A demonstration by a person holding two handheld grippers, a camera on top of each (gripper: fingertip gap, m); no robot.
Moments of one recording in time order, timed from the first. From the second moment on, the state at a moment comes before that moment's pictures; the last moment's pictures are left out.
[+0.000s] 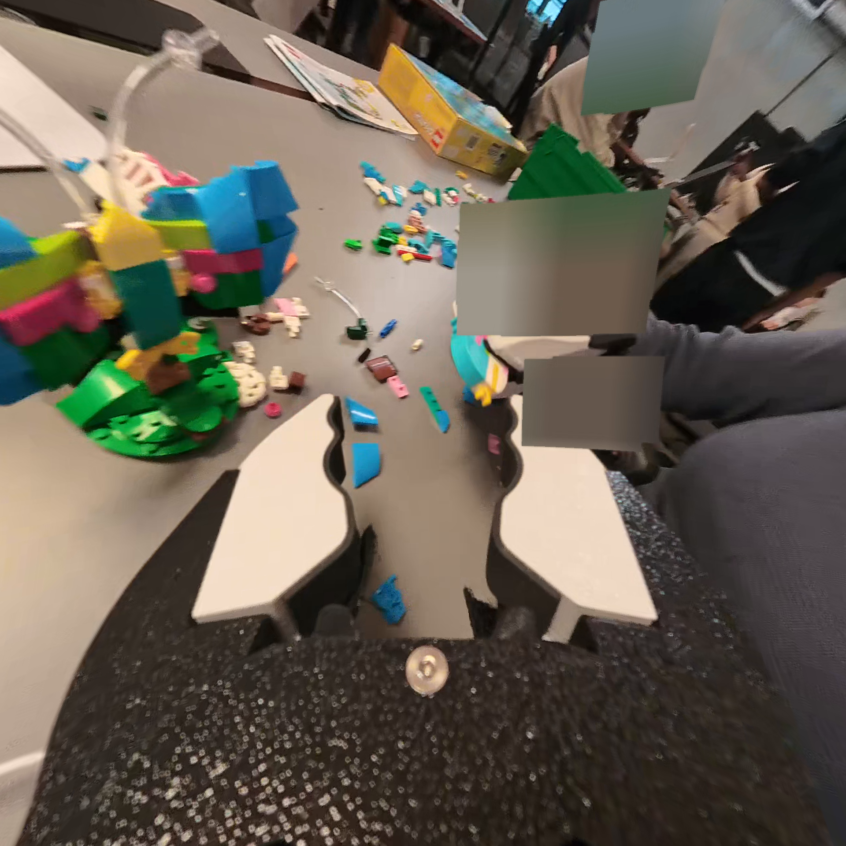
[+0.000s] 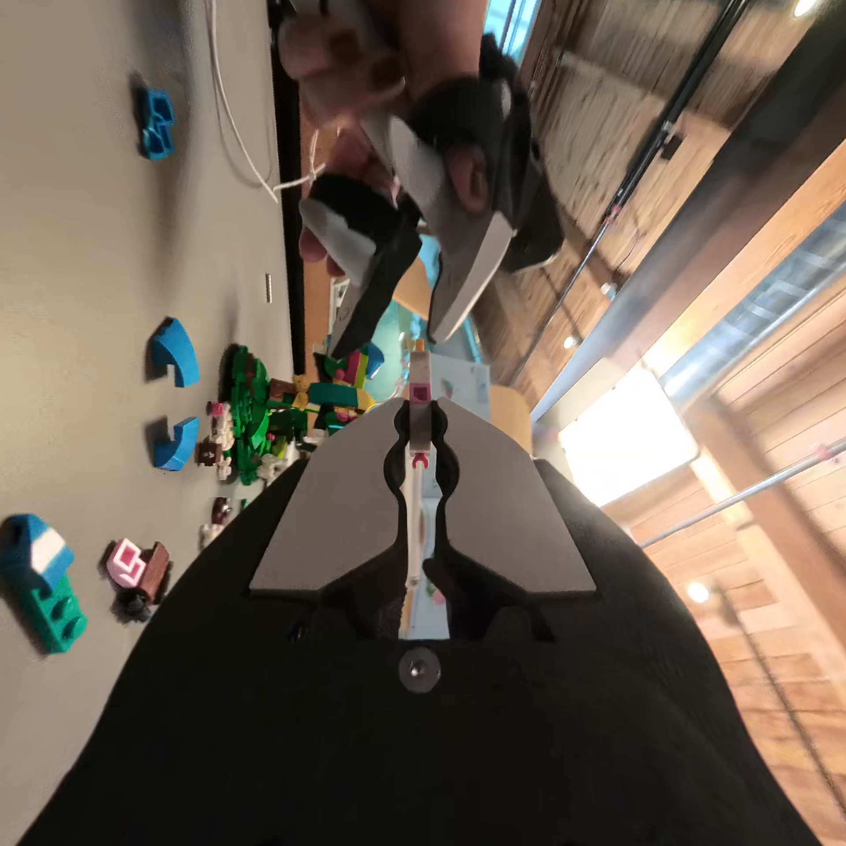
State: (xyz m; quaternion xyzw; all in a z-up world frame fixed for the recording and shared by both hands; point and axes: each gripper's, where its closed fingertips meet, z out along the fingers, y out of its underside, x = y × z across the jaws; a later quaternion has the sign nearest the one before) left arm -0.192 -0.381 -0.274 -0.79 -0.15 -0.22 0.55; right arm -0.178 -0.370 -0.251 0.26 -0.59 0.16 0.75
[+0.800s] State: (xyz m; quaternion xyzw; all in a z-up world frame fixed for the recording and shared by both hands) left arm -0.171 -0.363 -0.208 -0.60 -0.14 -0.25 0.75; right arm -0.171 -0.356 -0.203 -0.33 -0.57 0.75 0.06
